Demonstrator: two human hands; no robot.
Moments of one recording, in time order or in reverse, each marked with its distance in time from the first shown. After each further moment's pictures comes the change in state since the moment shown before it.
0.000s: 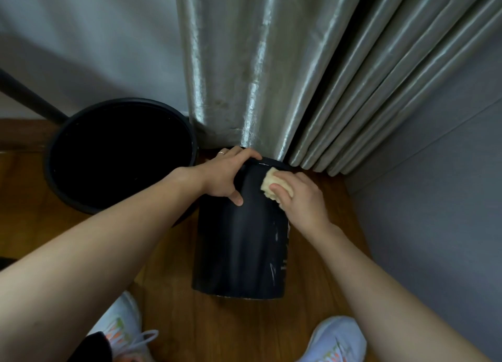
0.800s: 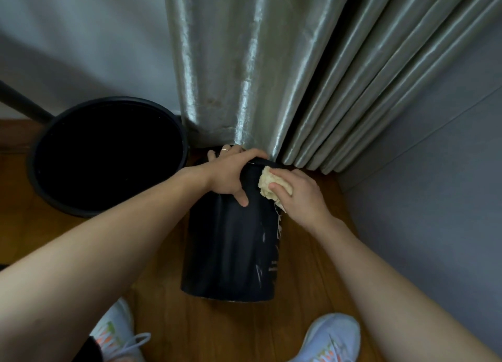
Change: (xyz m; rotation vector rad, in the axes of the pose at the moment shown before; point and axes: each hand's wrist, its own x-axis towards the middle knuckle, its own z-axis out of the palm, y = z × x) left_hand 0.012 0.025 0.002 0.052 -0.017 -0.051; right_hand 0.007 0.013 -0.013 0.024 -0.085 -0.030
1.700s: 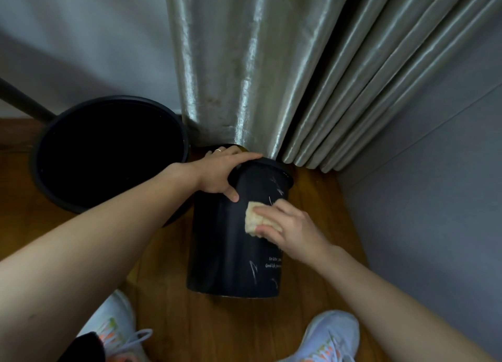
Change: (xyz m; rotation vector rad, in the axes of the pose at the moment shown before) left_hand 0.001 -0.030 0.002 0.098 -0.023 0.109; right_hand -0.057 -0.008 0.014 -0.014 -0.160 -0.289
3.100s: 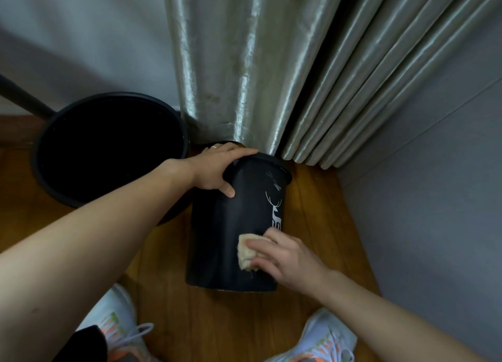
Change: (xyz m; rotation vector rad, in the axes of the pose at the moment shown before) left_hand -0.004 -0.009 0.003 -0.029 0.025 0.023; right_hand -0.042 -0.007 0.026 -0.008 -0.063 -0.221
